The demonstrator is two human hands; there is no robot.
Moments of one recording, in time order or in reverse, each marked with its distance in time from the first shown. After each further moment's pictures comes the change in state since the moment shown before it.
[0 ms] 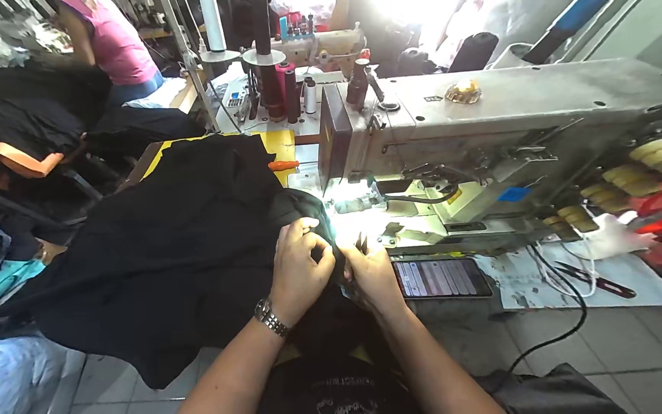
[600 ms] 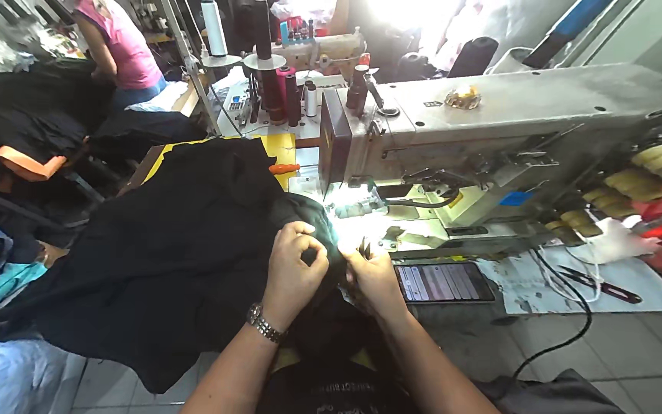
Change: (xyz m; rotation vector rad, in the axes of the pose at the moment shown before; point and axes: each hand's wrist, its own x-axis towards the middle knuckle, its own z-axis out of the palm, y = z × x) left_hand 0.002 -0.006 -0.011 -0.129 0.020 -0.008; right_hand 0.002 0.008 -0.004 0.001 0.010 -0.073
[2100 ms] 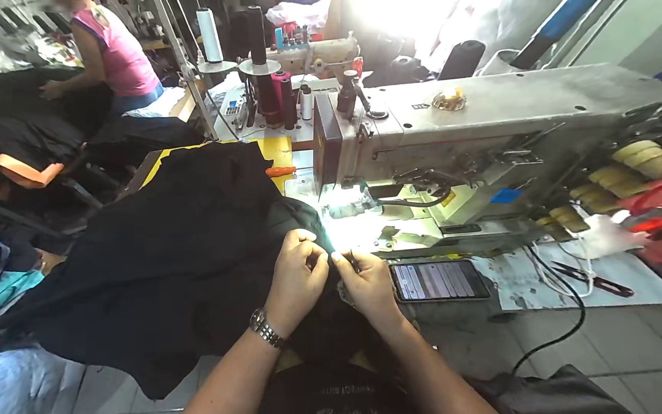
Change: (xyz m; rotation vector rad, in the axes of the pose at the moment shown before) left_hand -0.005 0.007 0.008 -0.022 -0.058 0.012; right_hand -0.009 0.011 -0.004 -0.384 -0.008 -0.386
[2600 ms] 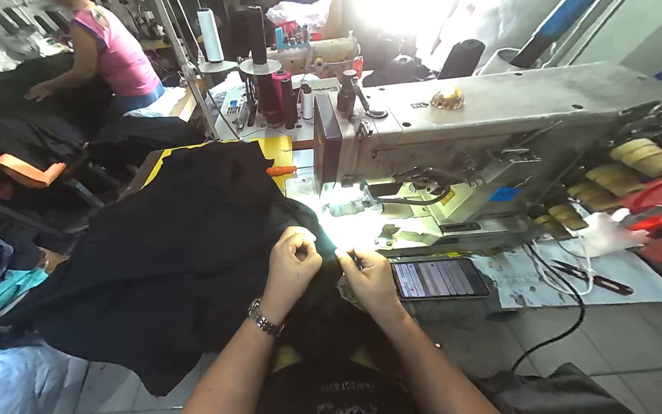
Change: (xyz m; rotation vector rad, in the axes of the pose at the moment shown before) left_hand 0.008 -0.010 -0.005 -0.262 -0.001 -0.163; right_hand 0.001 0.010 -0.005 -0.112 0.011 -0.045
